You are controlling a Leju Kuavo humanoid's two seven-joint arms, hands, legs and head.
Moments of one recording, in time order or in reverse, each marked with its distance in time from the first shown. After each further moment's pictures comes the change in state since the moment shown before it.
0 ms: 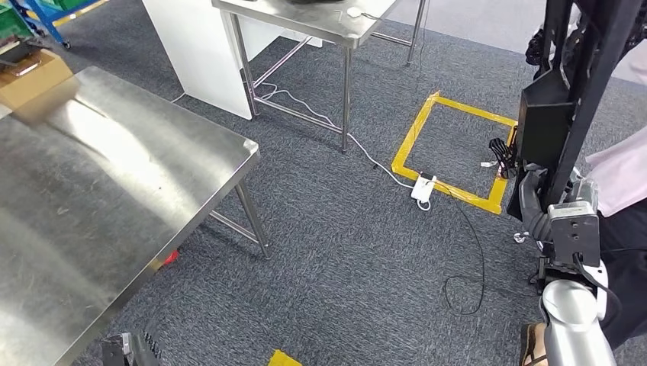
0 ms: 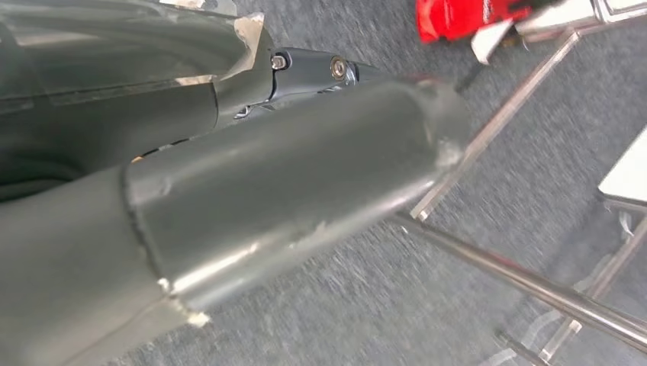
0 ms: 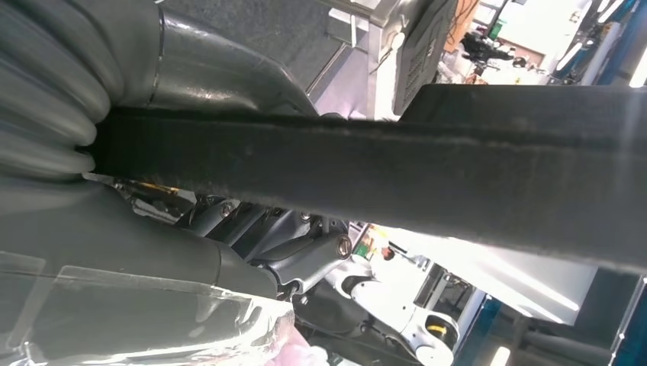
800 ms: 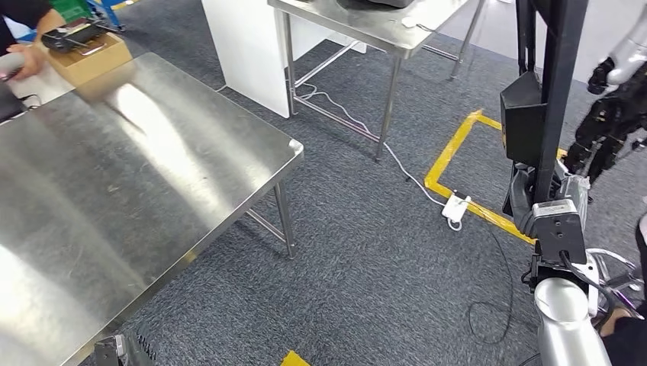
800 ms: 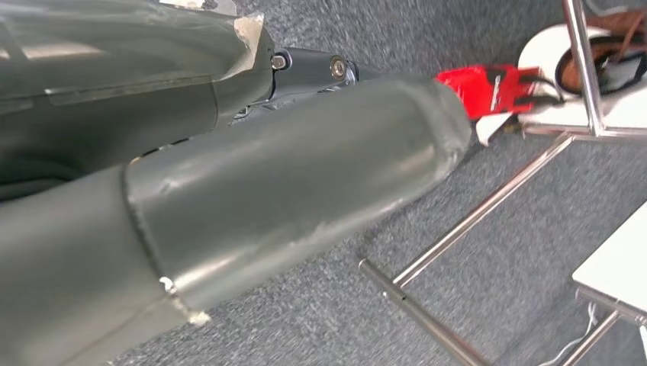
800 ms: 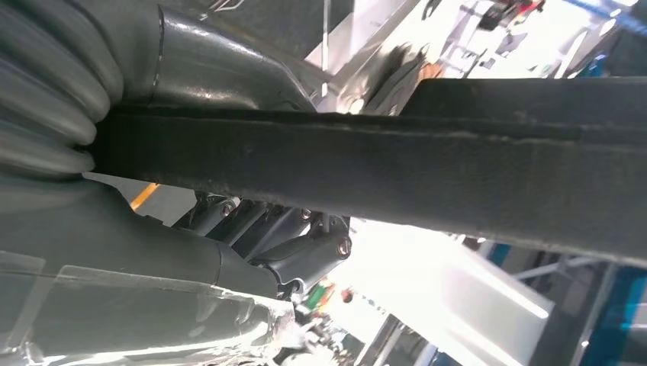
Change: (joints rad) left arm 0.002 -0.005 0.018 0.002 0.018 0.003 0.000; right arm -0.014 0.004 0.028 0.002 0.048 -0.007 0.016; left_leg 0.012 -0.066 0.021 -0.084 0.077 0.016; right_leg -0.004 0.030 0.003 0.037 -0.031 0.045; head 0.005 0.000
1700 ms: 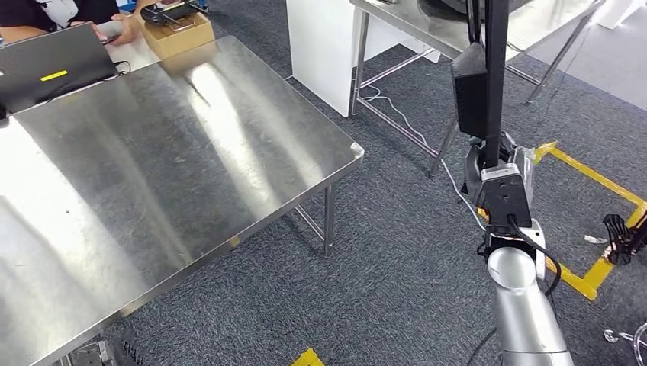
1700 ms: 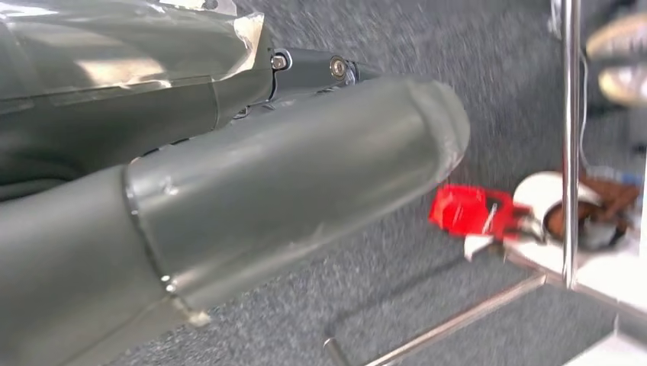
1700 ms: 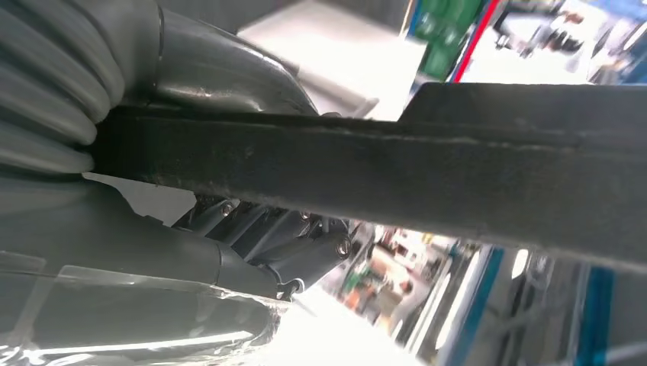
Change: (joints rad) left arm 0.007 0.027 0.052 0.004 0.041 -0.003 0.001; right arm -0.167 0.151 0.101 0.114 0.119 -0.001 0.064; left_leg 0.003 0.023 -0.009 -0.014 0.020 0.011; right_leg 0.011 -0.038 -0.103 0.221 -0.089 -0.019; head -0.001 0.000
